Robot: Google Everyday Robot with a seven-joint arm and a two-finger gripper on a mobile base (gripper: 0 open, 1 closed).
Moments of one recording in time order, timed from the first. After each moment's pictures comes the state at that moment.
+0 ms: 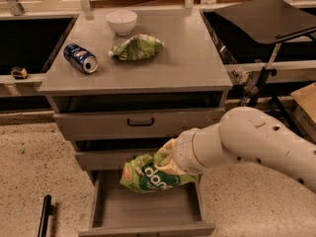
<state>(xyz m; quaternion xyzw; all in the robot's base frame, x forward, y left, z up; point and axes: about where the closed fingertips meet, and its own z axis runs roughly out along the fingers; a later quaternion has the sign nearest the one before) 0.432 -0.012 0.745 -0.63 0.69 0.14 0.33</state>
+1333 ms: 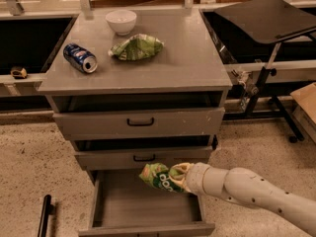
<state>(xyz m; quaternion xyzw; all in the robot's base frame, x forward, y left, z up) 0.500 -0.063 0.551 -0.50 0.72 0.15 0.45</state>
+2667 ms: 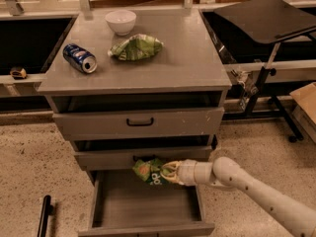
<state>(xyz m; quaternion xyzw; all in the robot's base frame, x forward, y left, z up) 0.572 -0.037 0.437 -0.58 0.62 0.23 0.48</state>
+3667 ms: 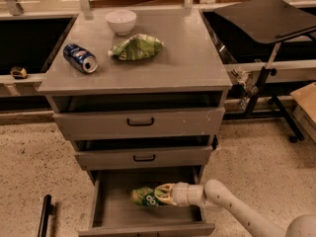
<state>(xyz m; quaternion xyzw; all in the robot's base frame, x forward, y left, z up) 0.536 -0.008 0.286 -0.54 0.62 0.34 0.47</state>
